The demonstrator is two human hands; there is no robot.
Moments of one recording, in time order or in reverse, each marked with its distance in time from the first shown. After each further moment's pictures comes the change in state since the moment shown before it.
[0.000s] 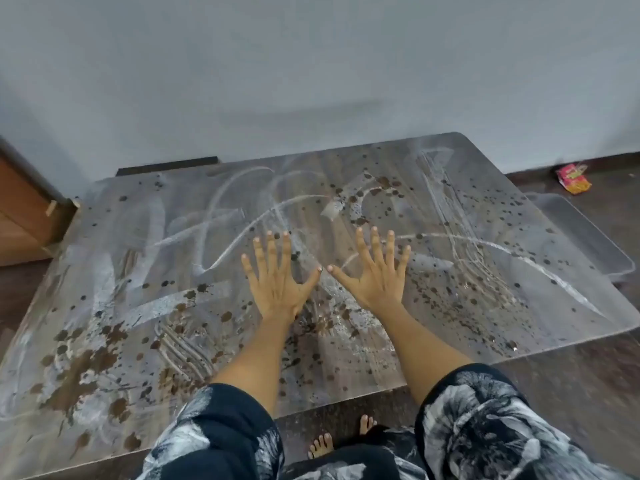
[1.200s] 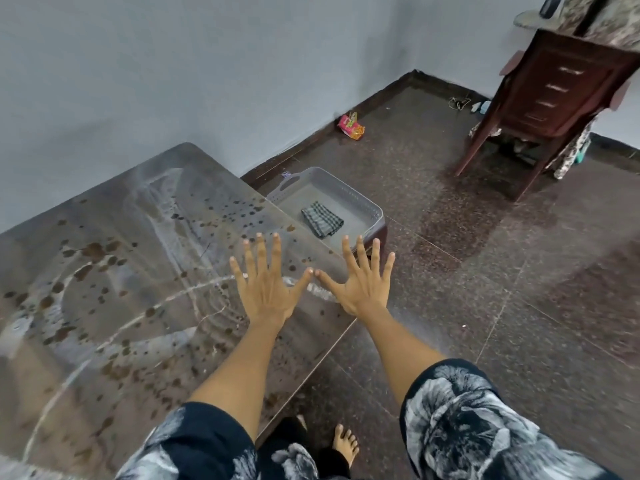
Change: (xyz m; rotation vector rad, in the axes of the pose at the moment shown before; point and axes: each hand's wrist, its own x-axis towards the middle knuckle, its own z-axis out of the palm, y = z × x) left_hand -0.022 0.479 0.067 -0.014 -0.120 0.606; right_hand -0.019 0.445 -0.064 0.013 0.049 0.615
